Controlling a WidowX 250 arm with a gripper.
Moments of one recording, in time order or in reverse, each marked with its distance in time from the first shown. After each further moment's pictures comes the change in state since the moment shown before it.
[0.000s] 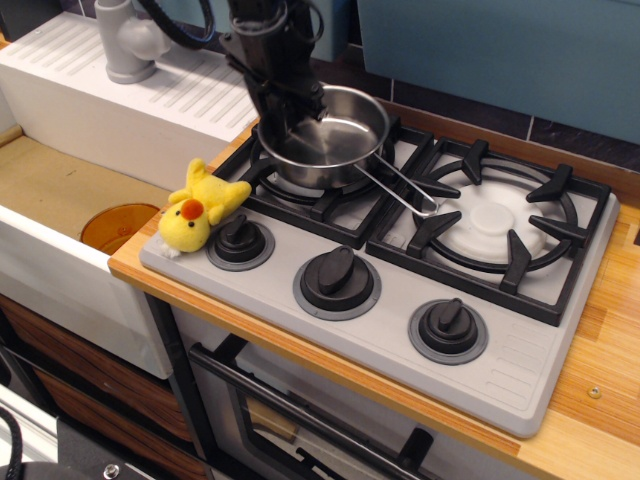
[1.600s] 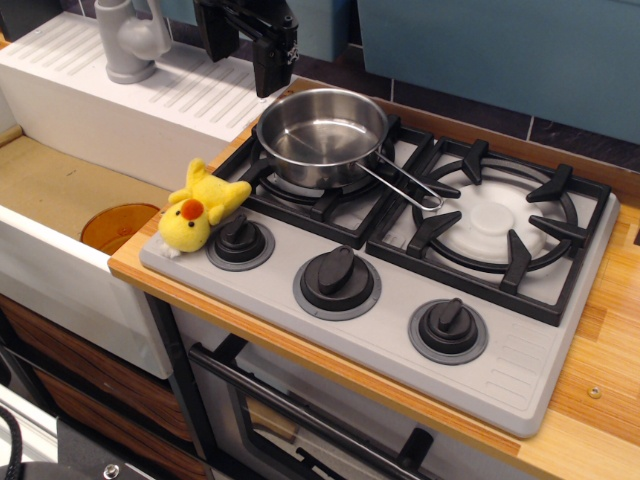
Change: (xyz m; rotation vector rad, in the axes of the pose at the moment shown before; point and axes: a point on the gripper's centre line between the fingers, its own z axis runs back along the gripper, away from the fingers) arm 0.002 0.011 0.056 0.020 0.155 -0.051
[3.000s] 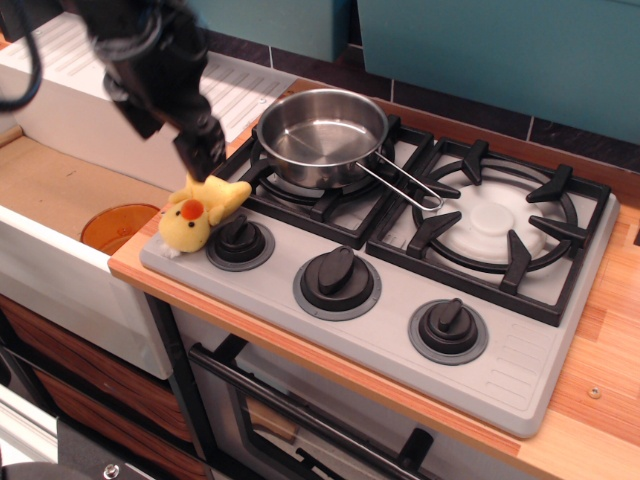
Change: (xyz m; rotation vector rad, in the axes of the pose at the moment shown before) arm -0.094 -0.020 -0.001 0.048 -0.208 0.097
